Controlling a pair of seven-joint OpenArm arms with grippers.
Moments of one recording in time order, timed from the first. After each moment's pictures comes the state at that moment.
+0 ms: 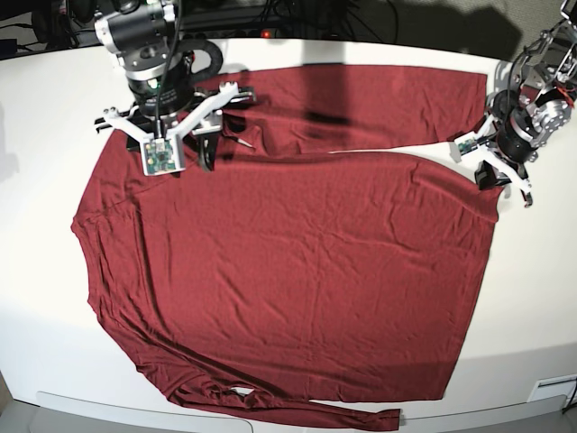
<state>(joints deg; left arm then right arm) 4.5 -40.6 30.0 75.5 33.2 -9.6 5.1 -30.6 10.9 -9.6 133.0 -4.1 -4.1 -47.6</state>
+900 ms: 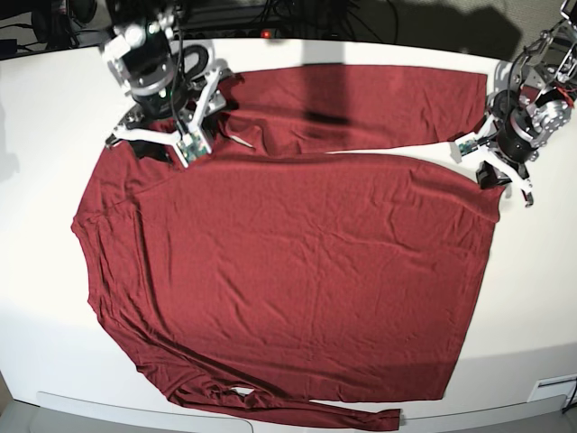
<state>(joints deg) 4.4 -40.6 30.0 75.6 33.0 -9.9 6.3 -25.2 18.5 -9.6 115.1 -7.6 10.0 -44.5</state>
